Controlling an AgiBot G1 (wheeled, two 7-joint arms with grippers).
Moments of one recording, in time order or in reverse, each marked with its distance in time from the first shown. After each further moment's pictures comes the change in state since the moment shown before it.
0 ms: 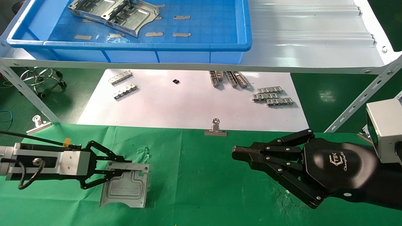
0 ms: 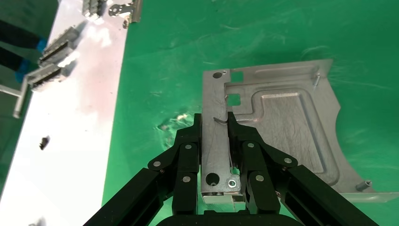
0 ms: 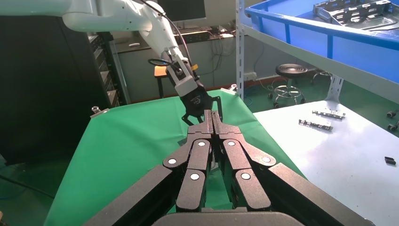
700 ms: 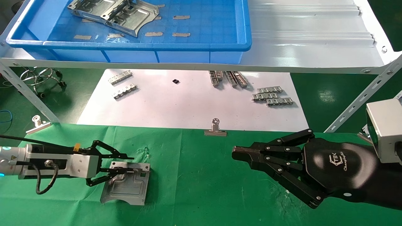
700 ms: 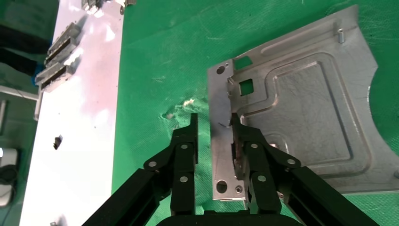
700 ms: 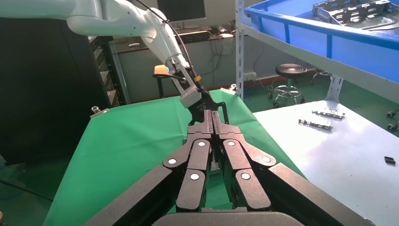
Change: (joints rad) left arm 0.000 0.071 -0.009 0.141 -0.006 -0.028 0.171; right arm 0.000 0.000 0.000 0.000 0.000 0.000 0.000
